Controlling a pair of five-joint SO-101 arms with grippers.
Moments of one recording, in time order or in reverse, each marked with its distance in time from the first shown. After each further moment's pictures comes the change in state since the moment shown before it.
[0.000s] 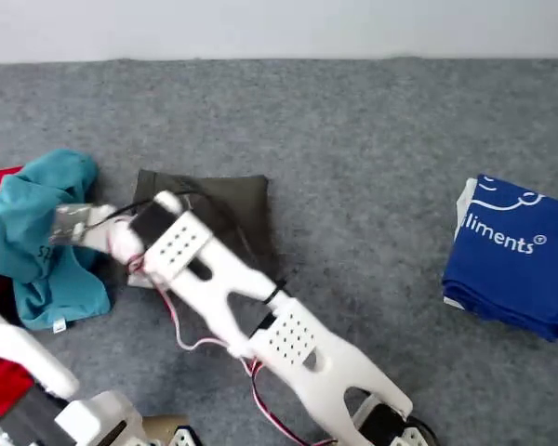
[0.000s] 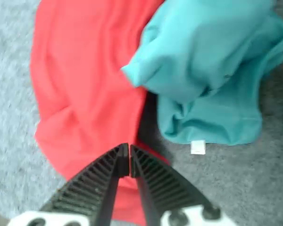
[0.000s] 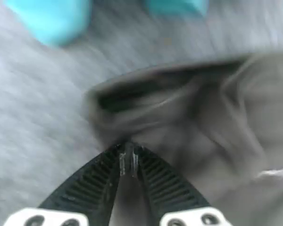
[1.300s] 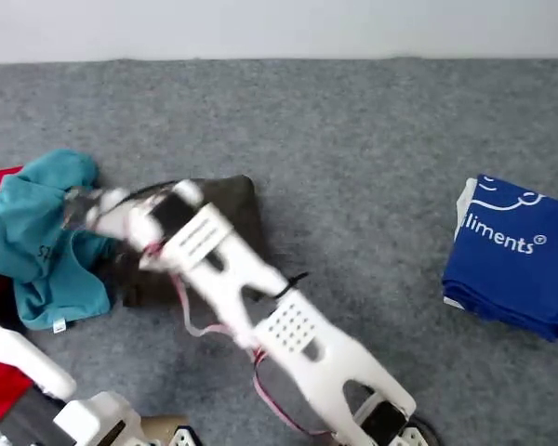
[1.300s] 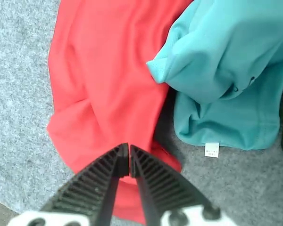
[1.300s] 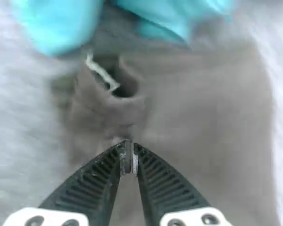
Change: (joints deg) left arm -2.1 0.0 0.0 -1.5 0.0; right arm 6.4 8.2 -16.4 4.7 4.7
